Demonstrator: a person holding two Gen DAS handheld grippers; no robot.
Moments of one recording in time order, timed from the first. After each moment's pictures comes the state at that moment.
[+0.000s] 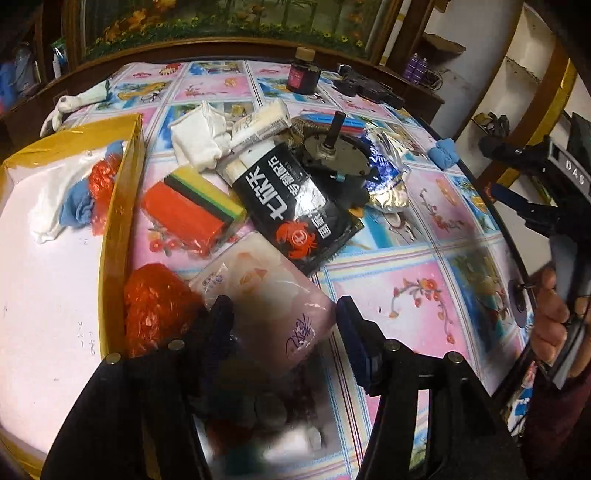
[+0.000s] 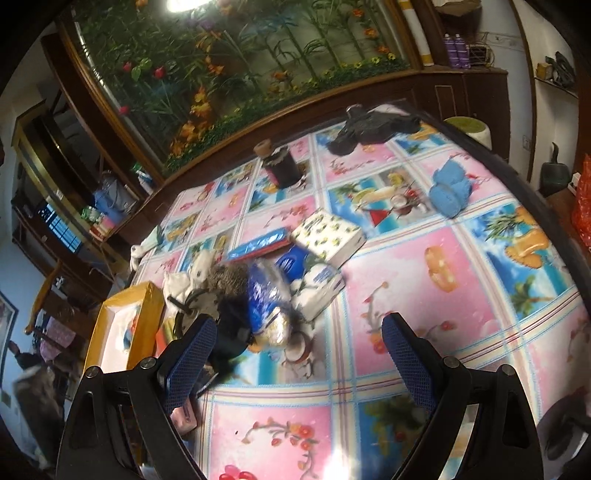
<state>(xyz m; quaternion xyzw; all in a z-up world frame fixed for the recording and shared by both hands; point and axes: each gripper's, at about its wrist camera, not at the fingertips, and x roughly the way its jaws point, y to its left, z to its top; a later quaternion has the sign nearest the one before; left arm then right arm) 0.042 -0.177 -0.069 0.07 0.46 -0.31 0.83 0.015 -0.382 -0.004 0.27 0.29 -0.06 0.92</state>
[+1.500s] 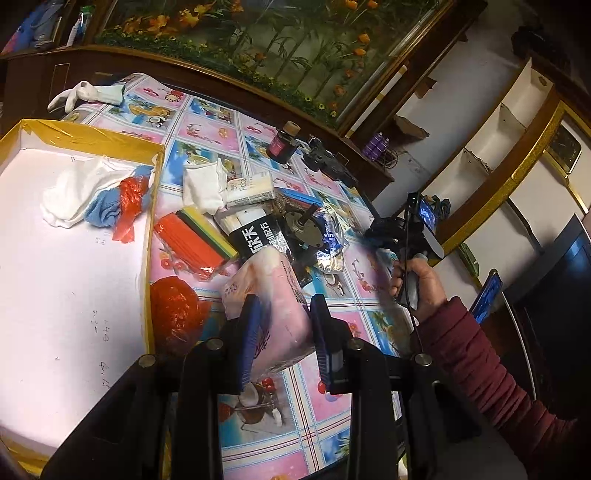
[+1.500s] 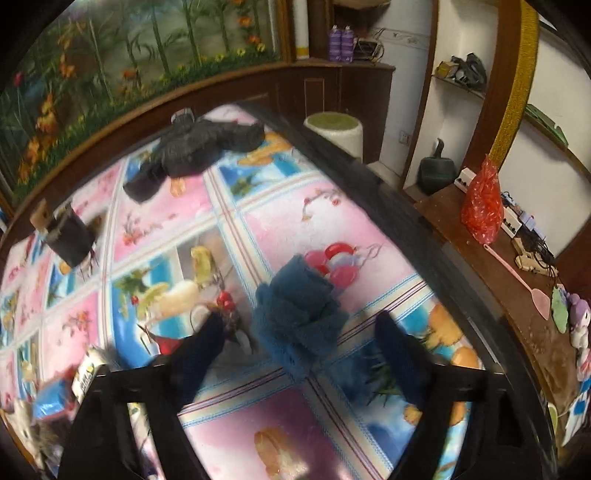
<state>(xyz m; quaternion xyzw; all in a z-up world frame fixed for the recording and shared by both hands) 0.042 -0.091 -0.028 -0.12 0.42 -0.40 0.81 0.160 -0.482 -0.037 0.24 0.39 -0.30 0.83</state>
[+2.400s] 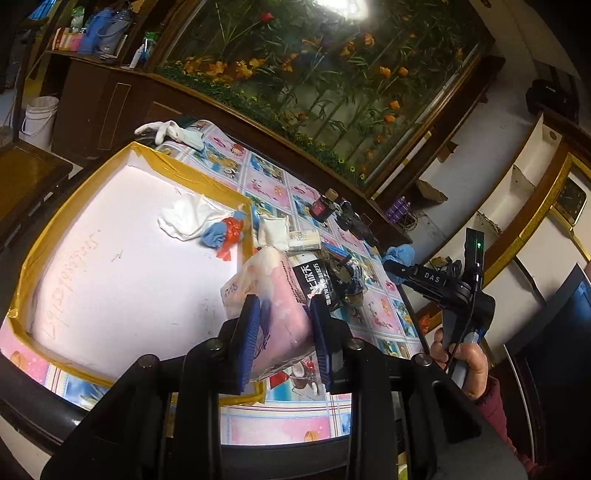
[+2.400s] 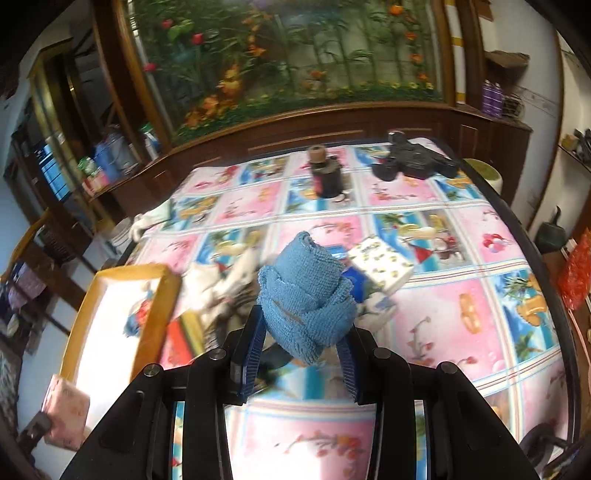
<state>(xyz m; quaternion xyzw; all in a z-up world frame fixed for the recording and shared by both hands) 0.007 0.028 -0.002 -0.20 0.35 -0.33 0.85 0.036 -0.282 0.049 0.14 0.32 -0.04 0.94</state>
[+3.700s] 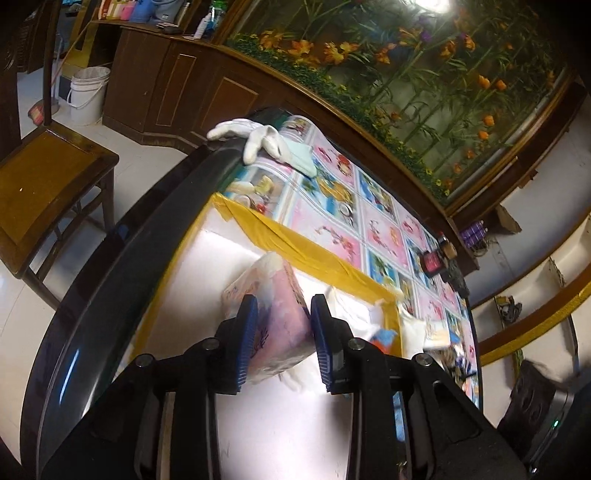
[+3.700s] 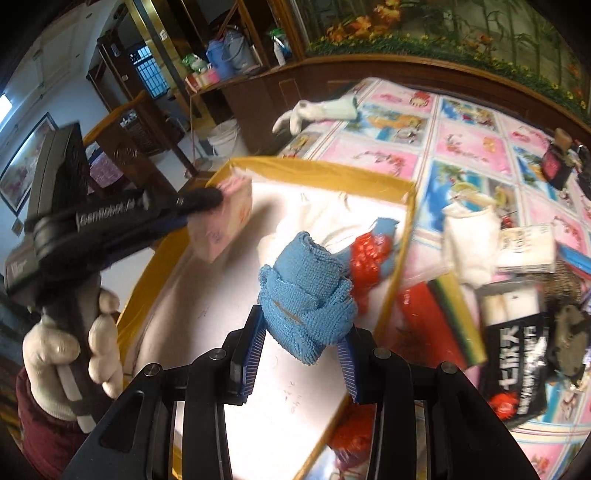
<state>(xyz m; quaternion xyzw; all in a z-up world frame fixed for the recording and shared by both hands) 0.229 0.056 -0.049 -0.21 0.43 -0.21 0.85 0.197 -0.076 -0.002 0.06 0.44 0.17 0.88</state>
